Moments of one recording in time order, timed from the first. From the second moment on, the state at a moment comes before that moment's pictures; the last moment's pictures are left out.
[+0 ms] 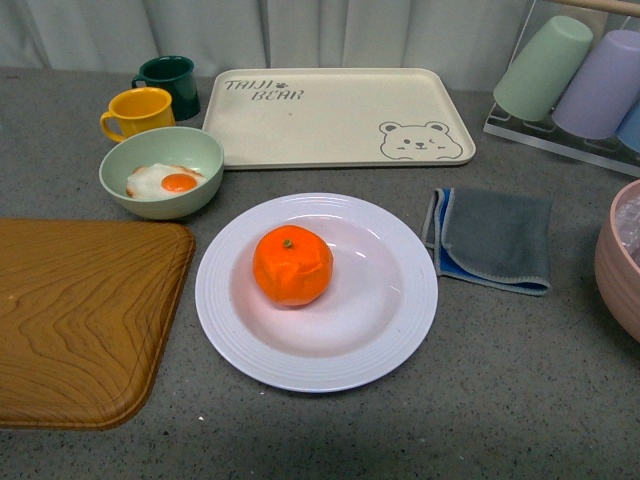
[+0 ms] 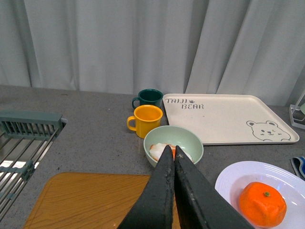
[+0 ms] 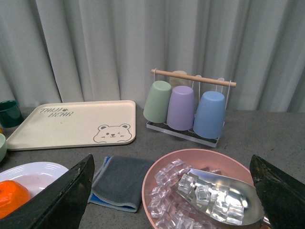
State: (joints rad) left arm 0.00 0.49 0.02 0.48 0.00 -0.01; right arm 0.00 0.00 0.01 0.00 0.00 0.00
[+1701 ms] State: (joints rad) left arm 0.00 0.00 0.02 0.00 0.00 -0.01; right arm 0.23 1.21 0.32 0.33 -0.25 0.19
